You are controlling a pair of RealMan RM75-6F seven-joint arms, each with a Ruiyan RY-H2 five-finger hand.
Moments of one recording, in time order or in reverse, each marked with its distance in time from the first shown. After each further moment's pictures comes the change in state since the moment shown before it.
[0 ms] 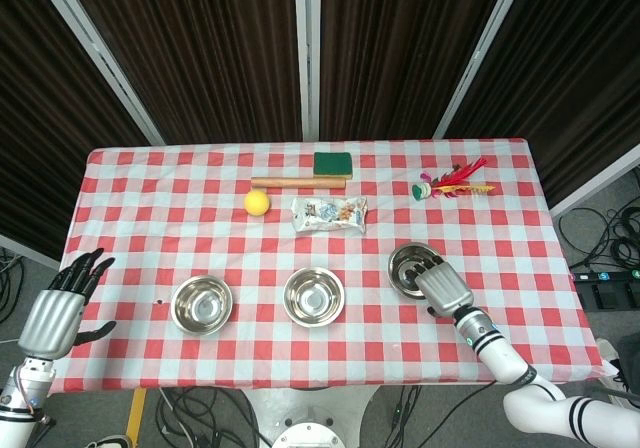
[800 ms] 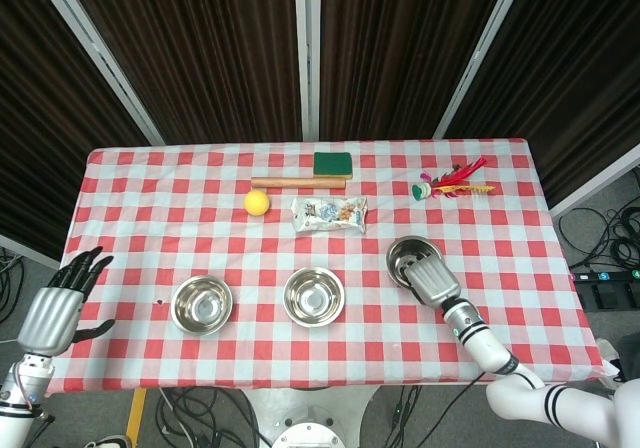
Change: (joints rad) left arm -0.011 -0.001 -0.003 0.018 -0.013 -0.023 -0.030; right arm 0.046 -0.102 -0.009 0.131 -0.008 0.039 0.049
